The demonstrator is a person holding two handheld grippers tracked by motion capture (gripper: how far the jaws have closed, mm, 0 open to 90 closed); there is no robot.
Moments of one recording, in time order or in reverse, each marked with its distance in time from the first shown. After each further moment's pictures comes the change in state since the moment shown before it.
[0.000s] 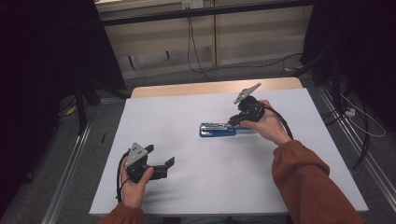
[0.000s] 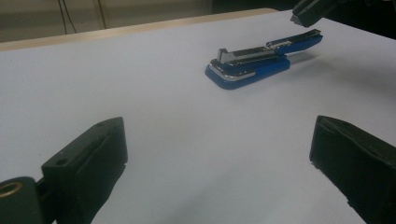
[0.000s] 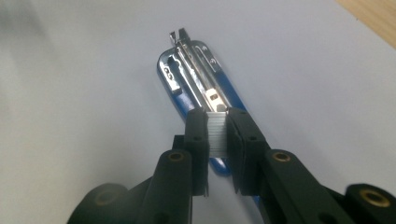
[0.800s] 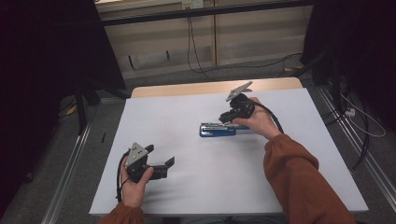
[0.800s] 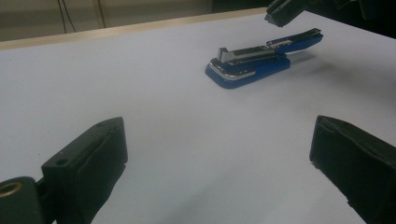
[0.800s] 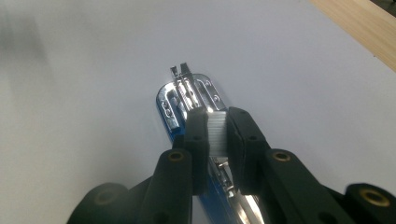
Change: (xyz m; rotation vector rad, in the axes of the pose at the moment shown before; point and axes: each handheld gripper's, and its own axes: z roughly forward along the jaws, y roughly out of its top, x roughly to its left) left arm 0.001 0.000 0.000 0.001 -0.002 0.001; right arm -0.006 0.016 0.026 -0.057 0.046 -0.038
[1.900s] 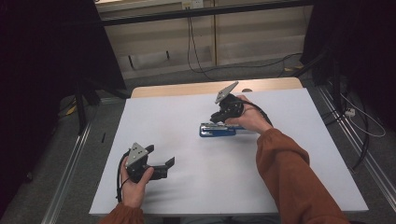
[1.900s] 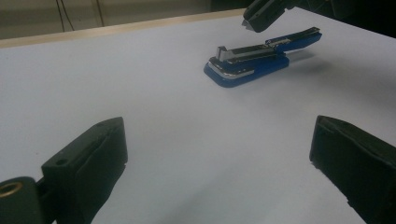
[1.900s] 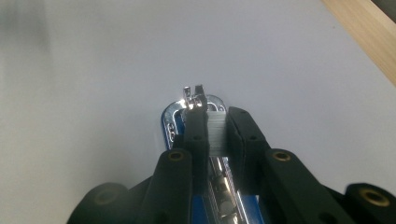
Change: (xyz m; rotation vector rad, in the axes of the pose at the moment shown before) left arm -0.001 0.000 0.000 0.004 -0.004 -0.004; right arm 0.001 0.020 0.026 0.021 0.055 -0.161
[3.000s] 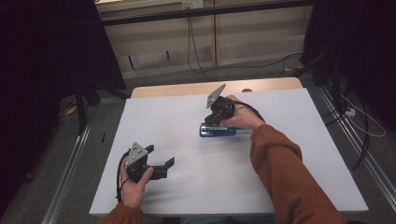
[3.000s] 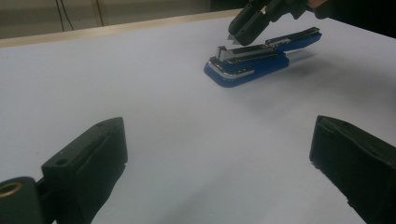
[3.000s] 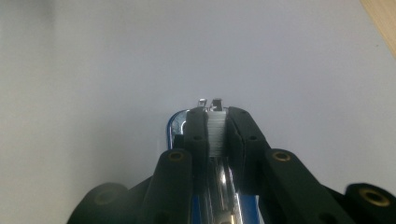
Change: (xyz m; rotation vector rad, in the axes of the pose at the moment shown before) left arm 0.001 0.000 0.000 0.004 -0.004 0.004; right arm 0.001 0.015 0.025 0.070 0.068 -0.129
